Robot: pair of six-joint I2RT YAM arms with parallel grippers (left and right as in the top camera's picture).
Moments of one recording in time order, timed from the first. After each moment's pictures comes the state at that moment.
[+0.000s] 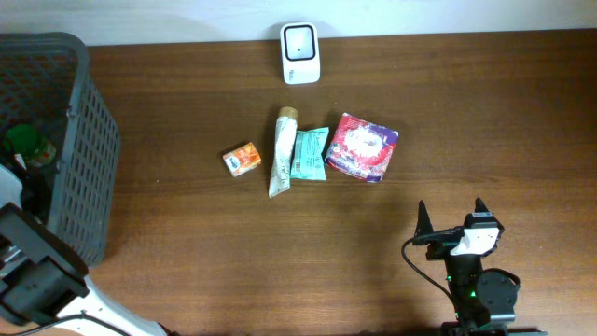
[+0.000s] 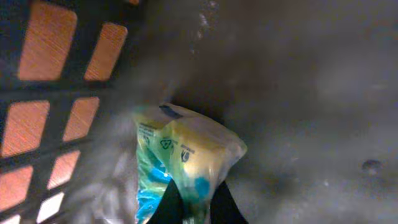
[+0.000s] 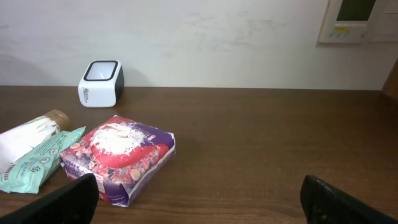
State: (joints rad) left arm 0.72 2.08 1.53 -0.70 -0.31 0.27; right arm -0.01 0.01 0.01 -0.08 -0.02 0.00
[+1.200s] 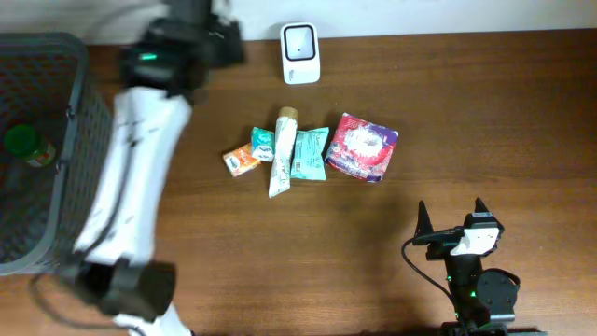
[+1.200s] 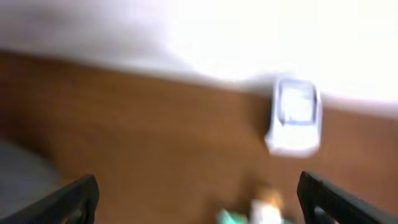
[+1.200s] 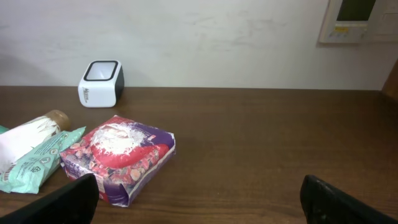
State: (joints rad) left arm -0.22 1.88 2.12 -0.95 -0.27 -0.29; right arm -0.01 0.01 0.01 -0.08 -0.02 0.00
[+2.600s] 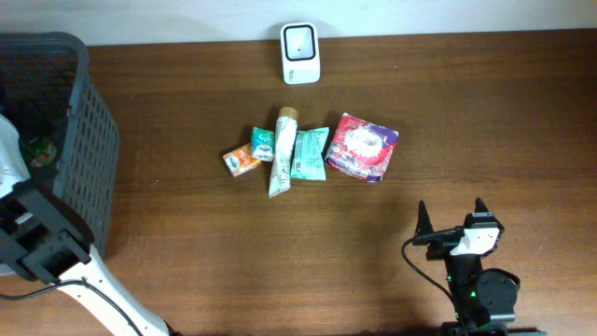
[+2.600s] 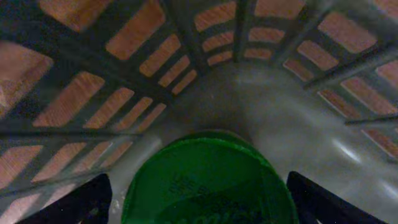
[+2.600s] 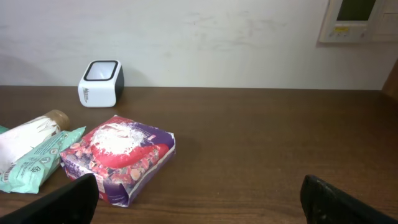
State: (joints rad) left arm 0.61 2.35 2.13 -0.85 -0.18 -0.08; right arm -0.01 0.01 0.01 -0.08 -0.02 0.00
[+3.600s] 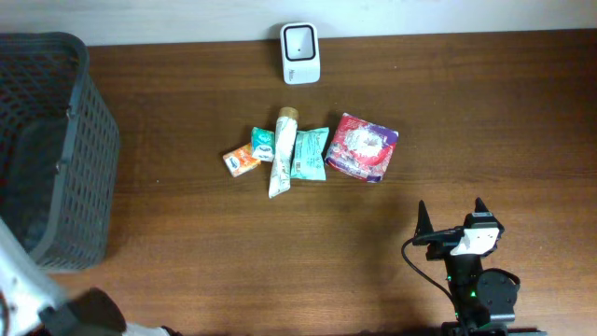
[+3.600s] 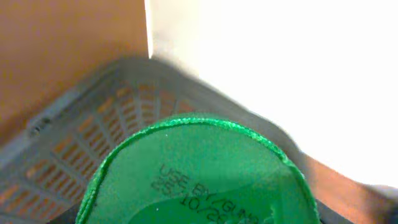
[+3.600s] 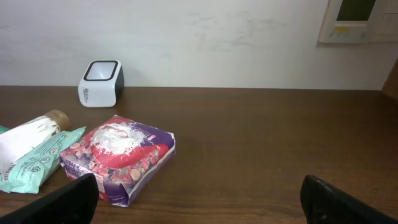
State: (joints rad) left arm 0.61 1.69 2.05 -0.86 0.18 -0.11; right arm -0.01 0.01 0.01 -0.08 -0.02 0.00
